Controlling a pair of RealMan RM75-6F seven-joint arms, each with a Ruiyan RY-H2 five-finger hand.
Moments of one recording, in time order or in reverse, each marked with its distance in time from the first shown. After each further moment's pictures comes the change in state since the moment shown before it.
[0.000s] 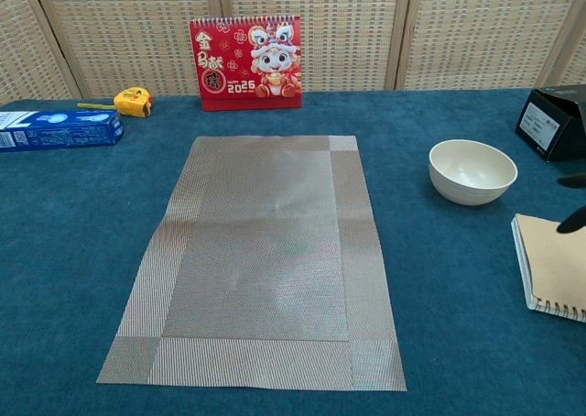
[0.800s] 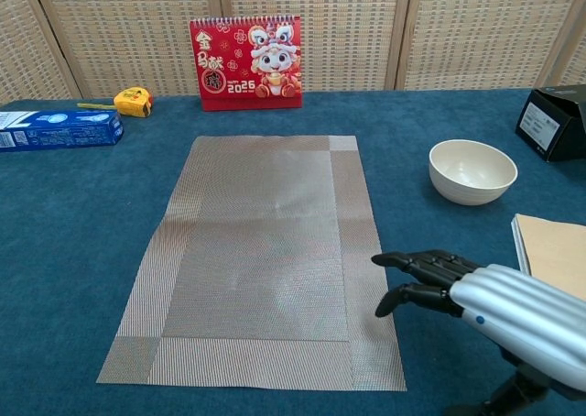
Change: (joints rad) left arm 0.051 0.073 -0.065 0.015 -0.031 -0.019 -0.131; right arm 0.144 -0.334 -0.030 0.144 -0.067 -0.148 0.096
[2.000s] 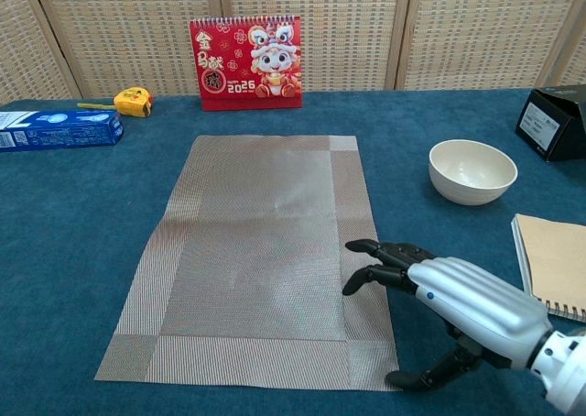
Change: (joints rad) left arm 0.020 0.006 -0.046 -0.002 -0.001 -0.050 -0.010; right arm 0.064 -0.155 0.029 0.159 0.096 0.002 0.126
